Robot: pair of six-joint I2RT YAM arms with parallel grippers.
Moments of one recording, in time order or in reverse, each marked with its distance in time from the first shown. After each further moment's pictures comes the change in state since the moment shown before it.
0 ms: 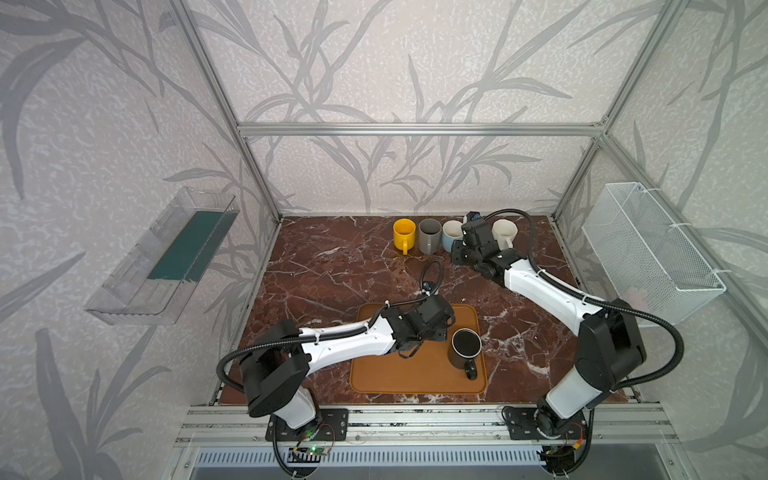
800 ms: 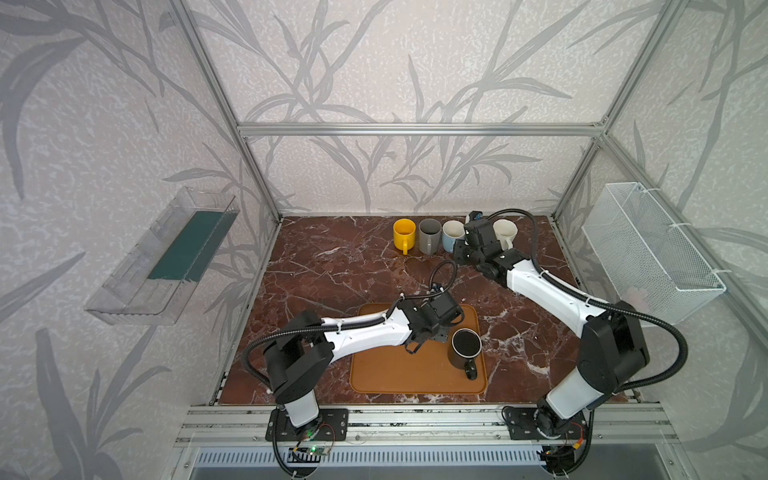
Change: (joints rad) left arm 0.000 0.130 0.135 -0.199 -0.024 0.063; right arm -0.010 -0.015 -0.010 0.001 0.001 0.000
